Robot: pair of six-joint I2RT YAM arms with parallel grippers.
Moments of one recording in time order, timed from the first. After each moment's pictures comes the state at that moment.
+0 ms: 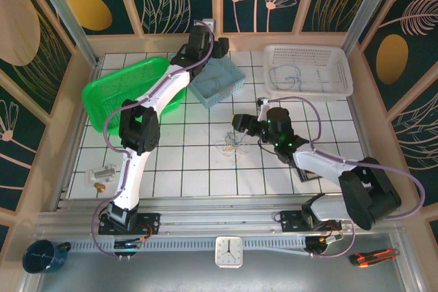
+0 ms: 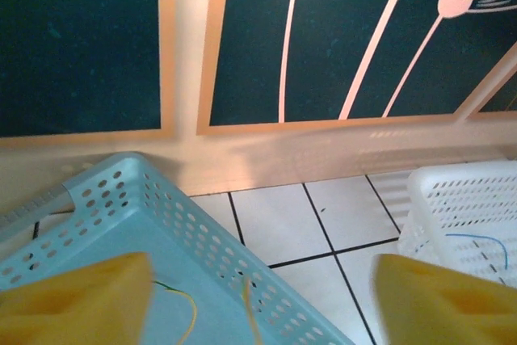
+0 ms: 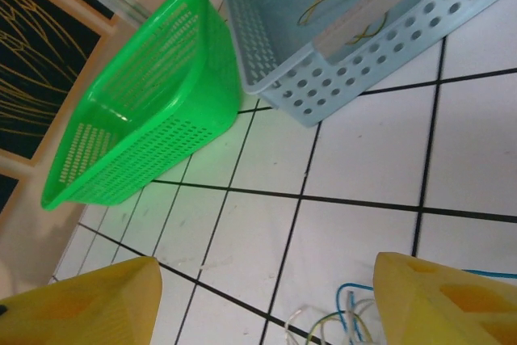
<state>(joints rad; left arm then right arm) -0.47 2.31 2.19 -0.22 -0.09 -0.29 0.56 1.29 0.57 0.36 -0.20 0.65</state>
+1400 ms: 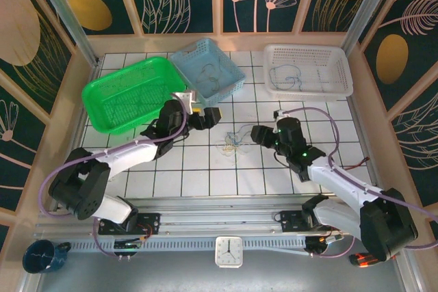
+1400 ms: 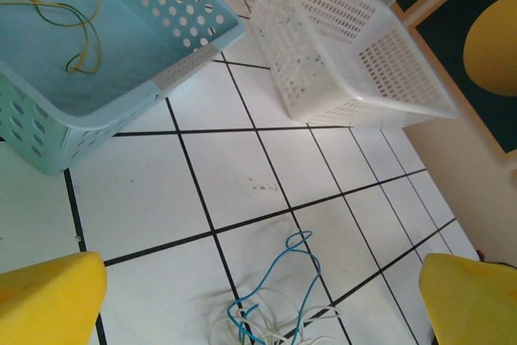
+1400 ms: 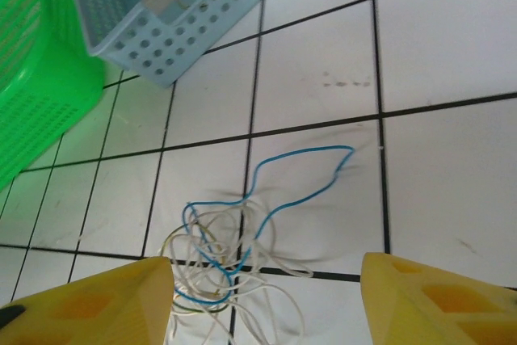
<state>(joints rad) -0.59 1.45 0.73 0.37 0.17 -0.63 0.51 1.05 0.48 -0.02 -0.03 0.62</state>
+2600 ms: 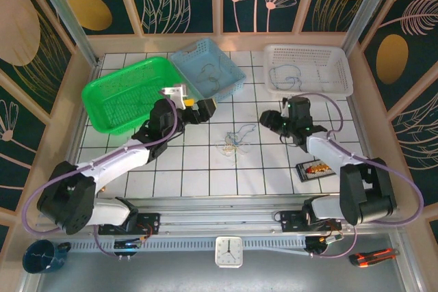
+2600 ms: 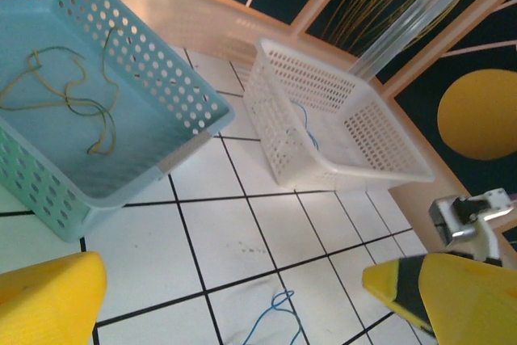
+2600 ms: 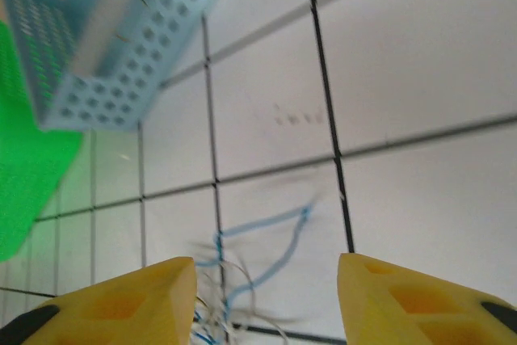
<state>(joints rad) -0.59 1.34 0.73 0.38 0.08 -0.64 0.27 1.34 0.66 -0.07 -0.30 0.65</state>
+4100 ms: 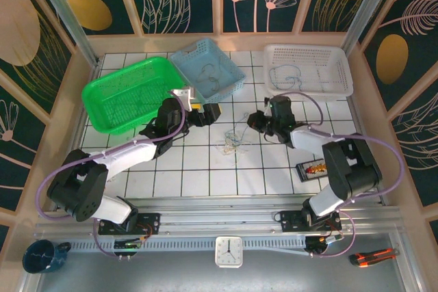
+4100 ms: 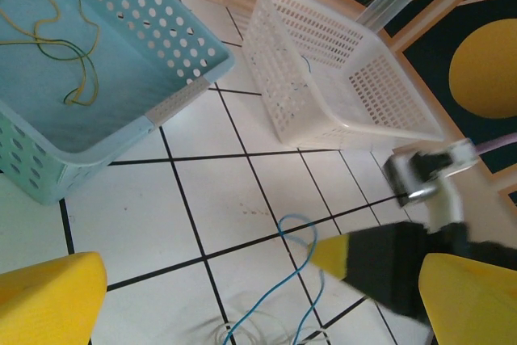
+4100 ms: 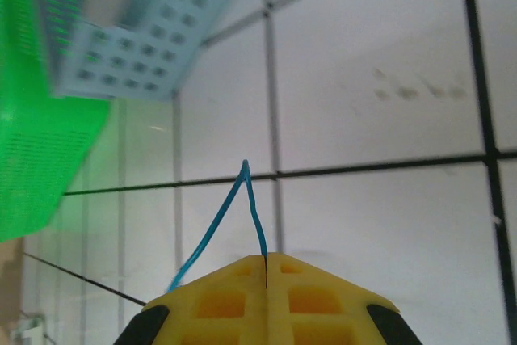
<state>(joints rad) -0.59 1.45 0.75 0.38 0.15 -0.64 0.39 1.53 0.73 0.14 -0.35 0.74</state>
